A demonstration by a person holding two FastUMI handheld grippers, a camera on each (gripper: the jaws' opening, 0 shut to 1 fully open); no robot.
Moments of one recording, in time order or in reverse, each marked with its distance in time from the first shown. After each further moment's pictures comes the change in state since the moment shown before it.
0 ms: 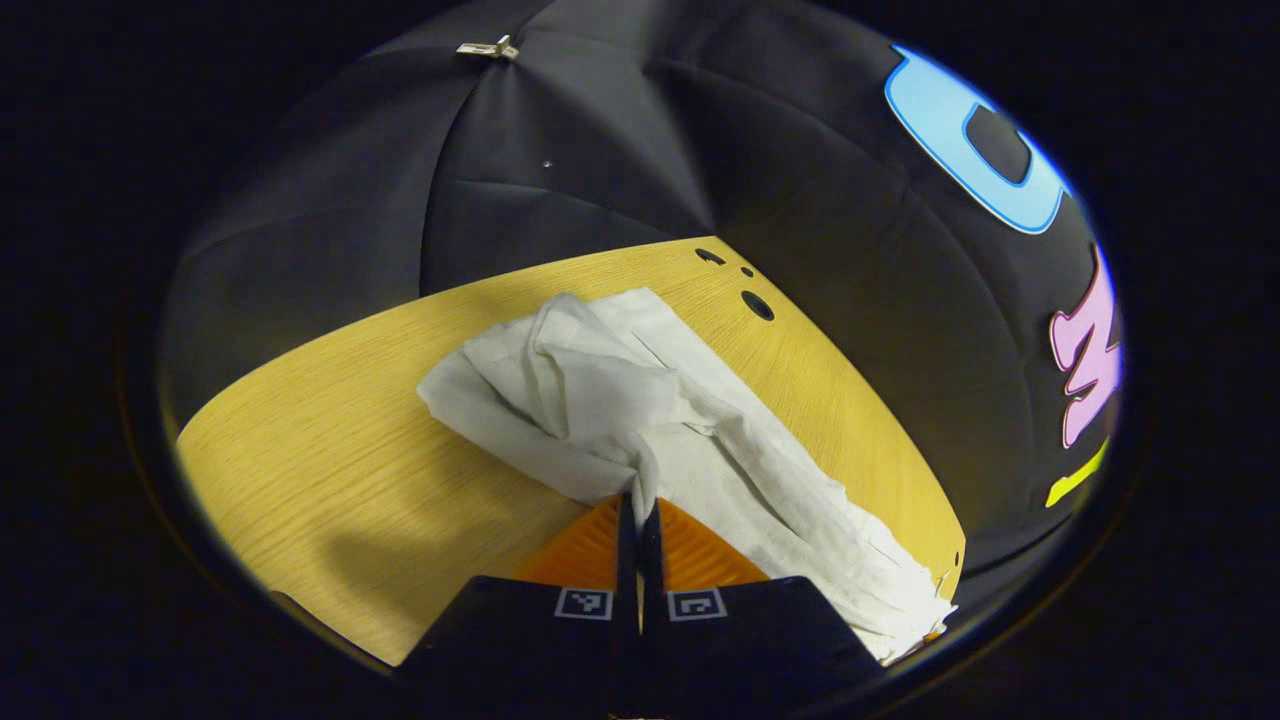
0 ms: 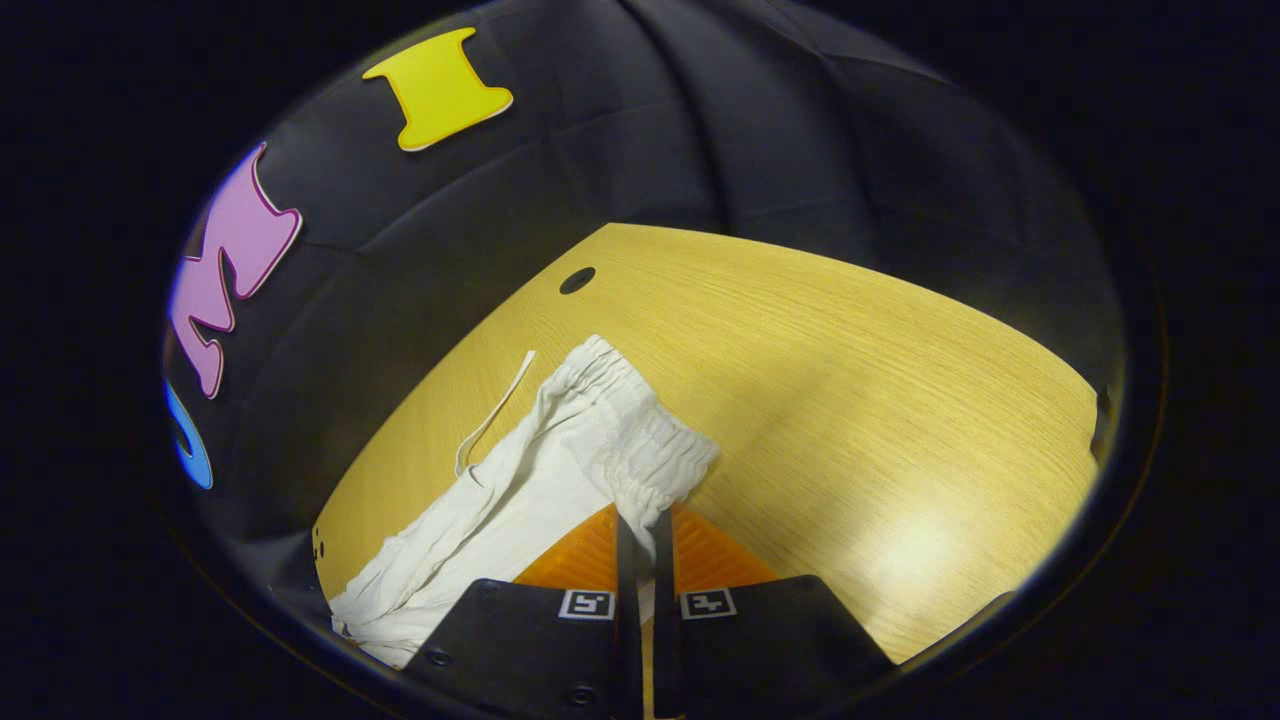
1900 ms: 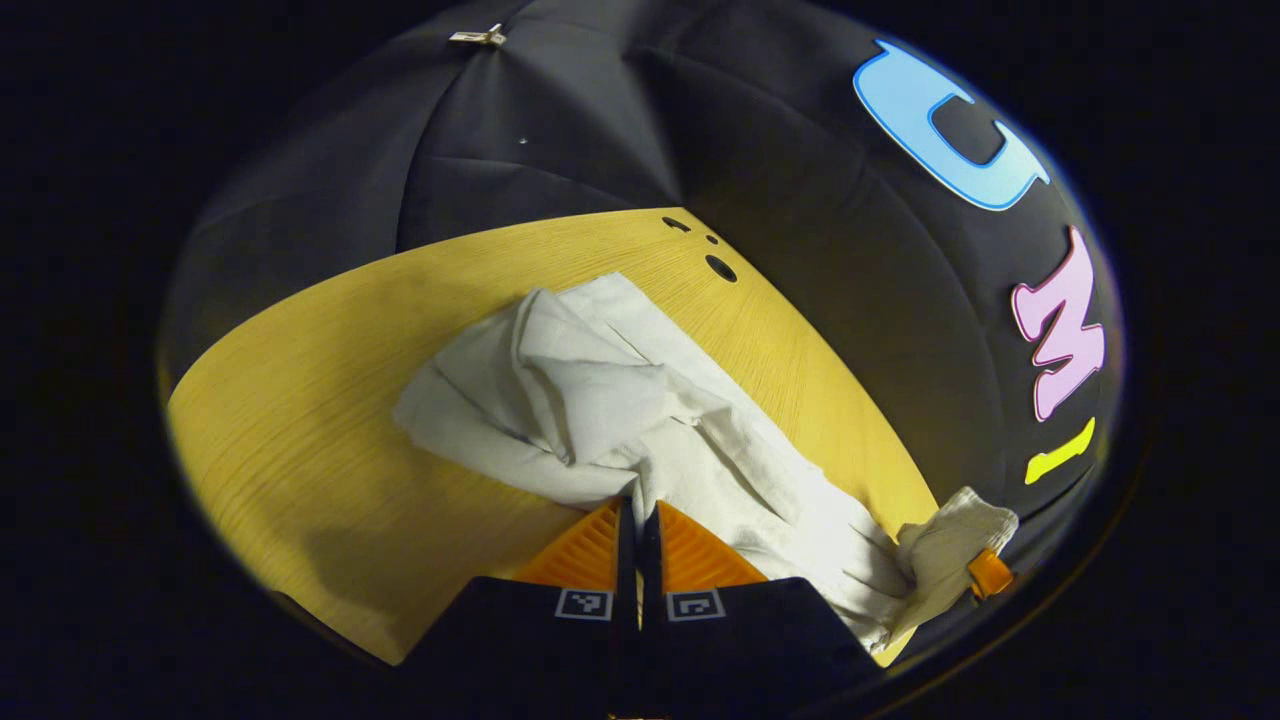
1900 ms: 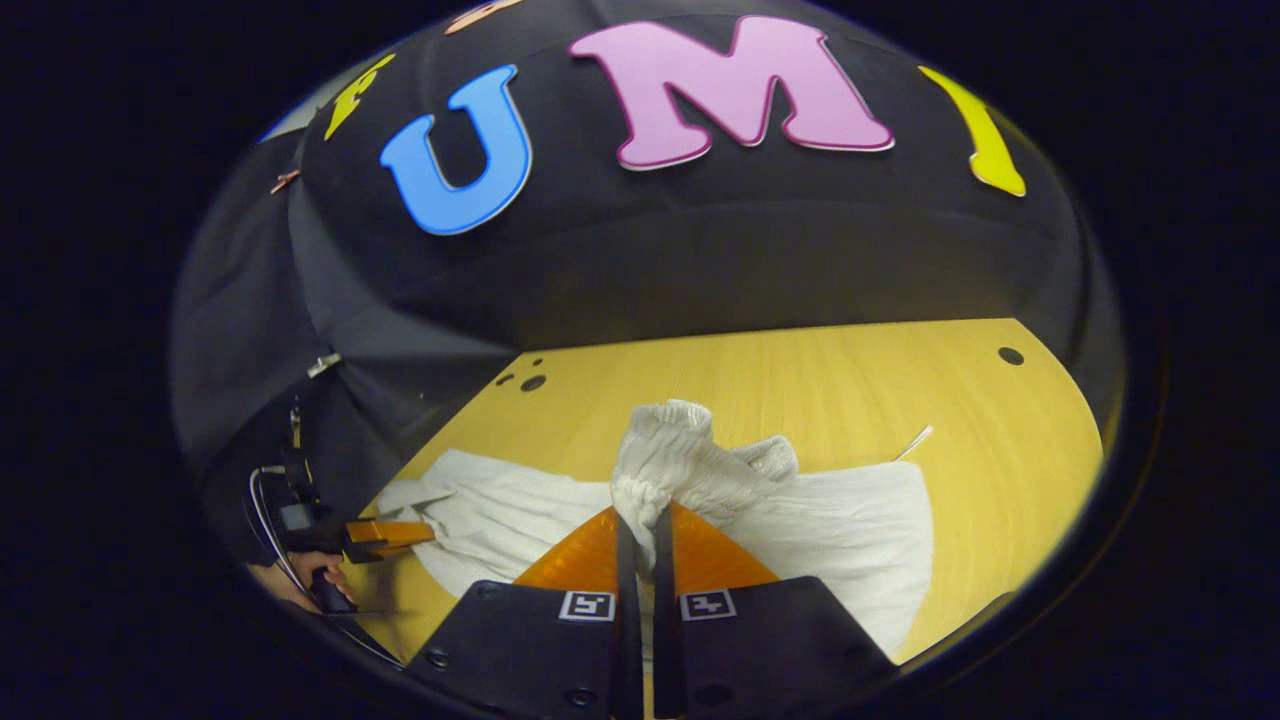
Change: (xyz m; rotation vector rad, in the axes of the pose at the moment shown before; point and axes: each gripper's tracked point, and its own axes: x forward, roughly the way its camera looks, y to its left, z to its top) left arm -0.027 -0.008 -0.033 -0.006 0.069 -0.115; right arm -0.137 0.339 -0.205 -0.708 0.096 0.627
